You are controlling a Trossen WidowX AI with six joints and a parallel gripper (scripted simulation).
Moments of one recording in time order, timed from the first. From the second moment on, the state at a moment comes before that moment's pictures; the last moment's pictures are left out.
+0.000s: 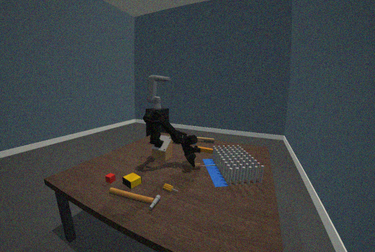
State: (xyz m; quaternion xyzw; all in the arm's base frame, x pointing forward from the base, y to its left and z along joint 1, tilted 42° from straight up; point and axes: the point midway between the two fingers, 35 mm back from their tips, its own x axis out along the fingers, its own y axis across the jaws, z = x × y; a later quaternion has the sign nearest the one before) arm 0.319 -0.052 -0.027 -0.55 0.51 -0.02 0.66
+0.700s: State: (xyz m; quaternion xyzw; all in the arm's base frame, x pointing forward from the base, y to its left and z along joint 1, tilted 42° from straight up) arm 0.308 -0.058 -0.023 -0.55 0.51 -0.02 0.66
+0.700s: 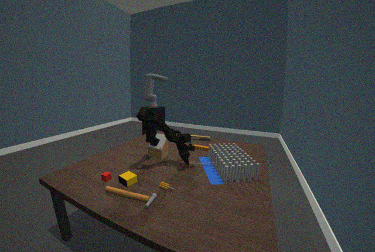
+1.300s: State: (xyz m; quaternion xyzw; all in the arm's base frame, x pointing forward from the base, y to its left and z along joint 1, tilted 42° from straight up) arm 0.300 -0.063 -0.019 -0.55 0.51 -0.02 0.66
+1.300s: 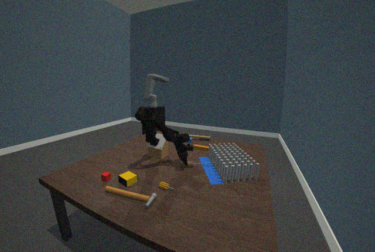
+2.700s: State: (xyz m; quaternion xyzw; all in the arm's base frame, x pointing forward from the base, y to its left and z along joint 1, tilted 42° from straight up) arm 0.280 -0.074 -0.011 -0.55 0.51 -0.02 0.66
